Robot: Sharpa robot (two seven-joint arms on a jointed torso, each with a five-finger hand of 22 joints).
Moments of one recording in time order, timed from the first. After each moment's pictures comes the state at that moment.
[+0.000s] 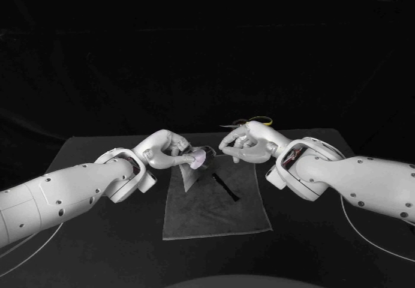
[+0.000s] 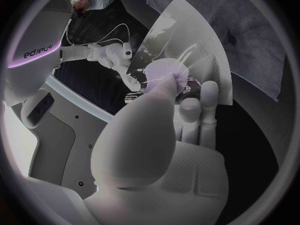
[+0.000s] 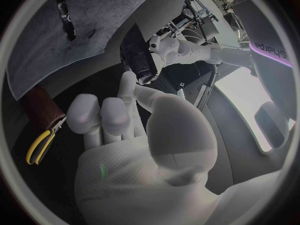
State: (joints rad) left arm 1.15 -0.75 -0.12 1.33 -0.82 -0.28 0.48; left_hand 1.71 -0.07 0.26 0.26 0.04 1.03 0.12 0.46 0.24 1.19 0.05 0.36 0.08 1.20 -0.01 1.36 0.76 0.16 0.93 0.10 1.17 0.73; right arm 1.23 -0.86 -0.13 1.67 -1.00 -0.46 0.08; right_hand 1.18 -0.09 0.60 -0.01 0.10 1.02 0.11 0.20 0.42 1.33 0.03 0.44 0.61 1.46 -0.05 1.14 0.89 0.12 1.26 0.07 1.23 1.10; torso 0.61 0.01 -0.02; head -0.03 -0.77
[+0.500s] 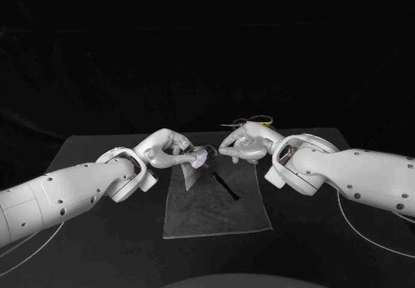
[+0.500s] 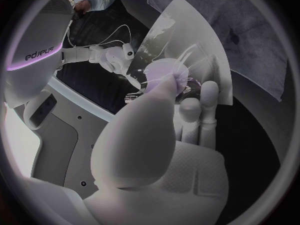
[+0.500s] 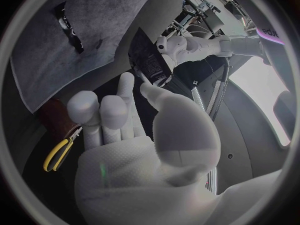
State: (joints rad) left arm 1.15 -0.75 -0.12 1.33 -0.83 -0.29 0.51; left_hand 1.71 -0.07 0.27 0.26 0.04 1.02 0.11 0.46 0.24 1.18 0.05 0.36 0.08 1.20 -0.01 1.36 0.76 0.16 0.93 0.10 1.17 0.73; right arm 1.26 -0.83 -0.13 1.66 -0.92 -0.38 -0.09; right_hand 1.08 -0.15 0.50 0.10 0.16 0.99 0.13 0.17 0.40 1.29 0.04 0.44 0.65 1.44 -0.03 1.11 0.85 0.12 1.23 0.08 1.17 1.04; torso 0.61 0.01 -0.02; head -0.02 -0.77
